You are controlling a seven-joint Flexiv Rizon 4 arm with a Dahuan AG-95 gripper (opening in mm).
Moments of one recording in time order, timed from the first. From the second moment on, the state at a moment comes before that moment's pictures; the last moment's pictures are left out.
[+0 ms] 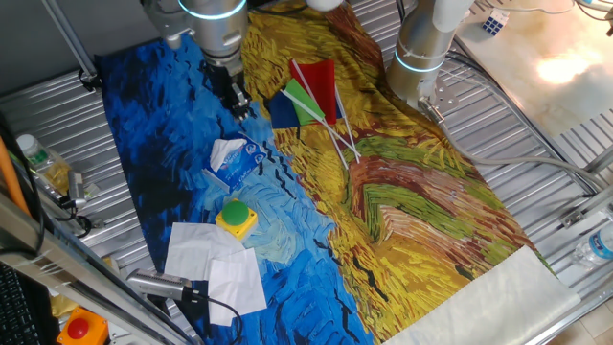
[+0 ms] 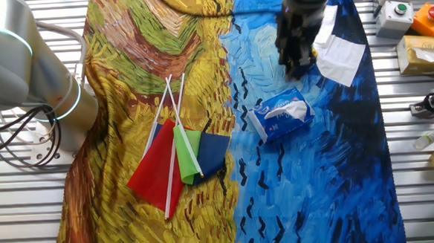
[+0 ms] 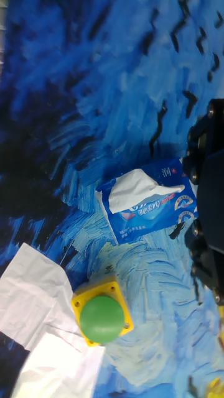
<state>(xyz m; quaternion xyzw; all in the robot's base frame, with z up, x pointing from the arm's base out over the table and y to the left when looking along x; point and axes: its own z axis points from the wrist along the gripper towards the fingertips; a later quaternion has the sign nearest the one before) 0.505 -0.003 0.238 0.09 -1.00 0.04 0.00</state>
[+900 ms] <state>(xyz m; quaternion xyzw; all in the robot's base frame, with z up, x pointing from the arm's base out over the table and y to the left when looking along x) 0.503 -0.009 0.274 0.06 -1.00 0.00 -0.01</state>
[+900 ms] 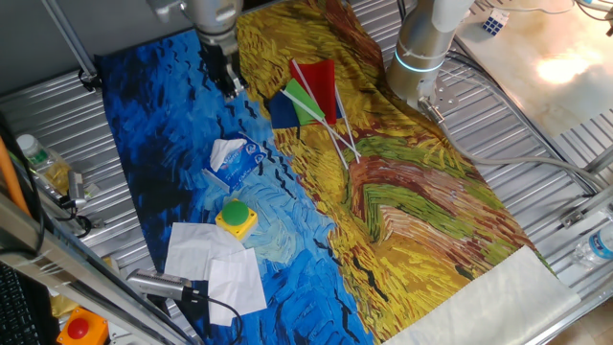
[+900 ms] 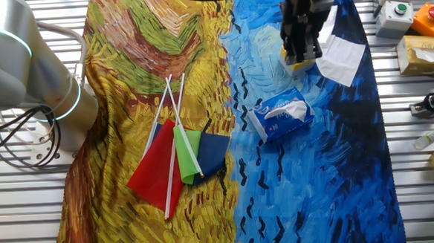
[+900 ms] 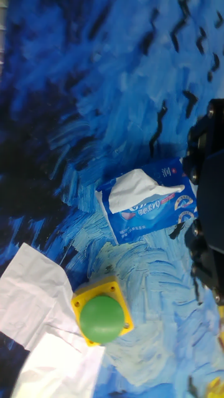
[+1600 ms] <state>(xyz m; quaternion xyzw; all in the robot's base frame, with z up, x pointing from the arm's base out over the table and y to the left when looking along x) 0.503 -0.009 0.278 0.05 -1.00 -0.01 0.00</state>
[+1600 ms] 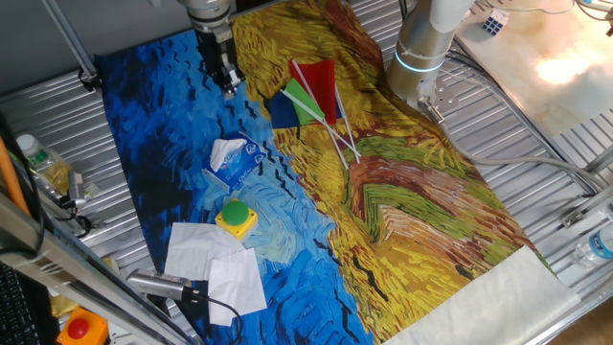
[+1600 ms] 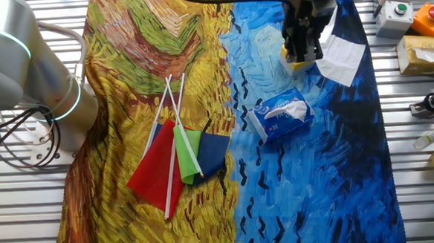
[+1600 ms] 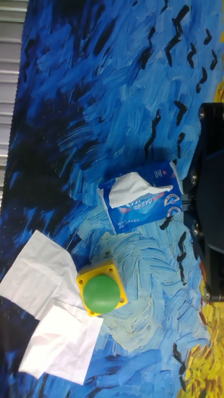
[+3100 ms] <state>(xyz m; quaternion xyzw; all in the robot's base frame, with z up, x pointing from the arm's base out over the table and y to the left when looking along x) 0.503 -0.009 0.277 0.06 -1.00 -0.02 0.01</state>
